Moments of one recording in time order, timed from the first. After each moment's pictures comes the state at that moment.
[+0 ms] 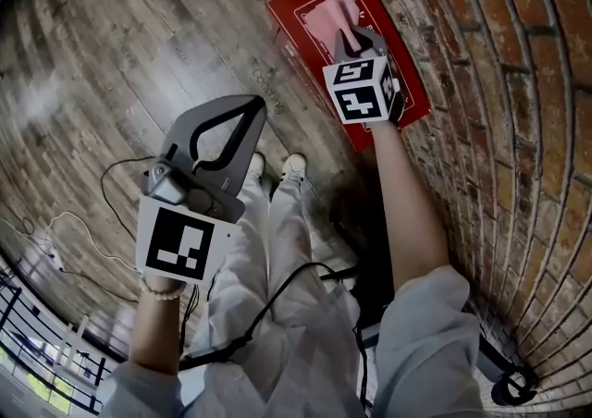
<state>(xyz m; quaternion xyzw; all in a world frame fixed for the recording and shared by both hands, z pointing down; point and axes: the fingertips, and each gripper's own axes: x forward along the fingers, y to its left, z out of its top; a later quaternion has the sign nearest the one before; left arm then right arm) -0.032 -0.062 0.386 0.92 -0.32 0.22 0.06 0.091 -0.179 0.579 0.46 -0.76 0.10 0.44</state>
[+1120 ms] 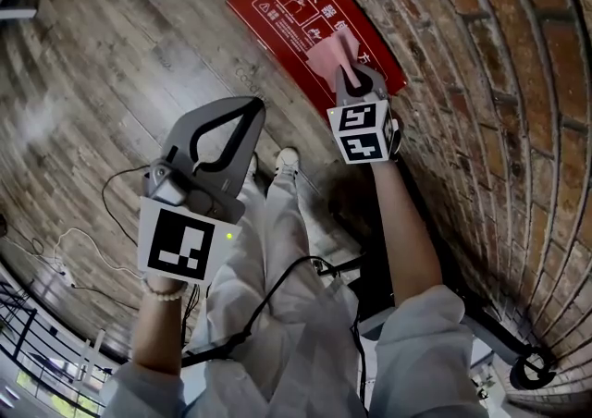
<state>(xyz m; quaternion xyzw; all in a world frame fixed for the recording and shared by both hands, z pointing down) 0.024 -0.036 0.377 0.93 -0.28 0.22 0.05 0.164 -0.076 0.580 0.49 -0.75 0.14 0.43</state>
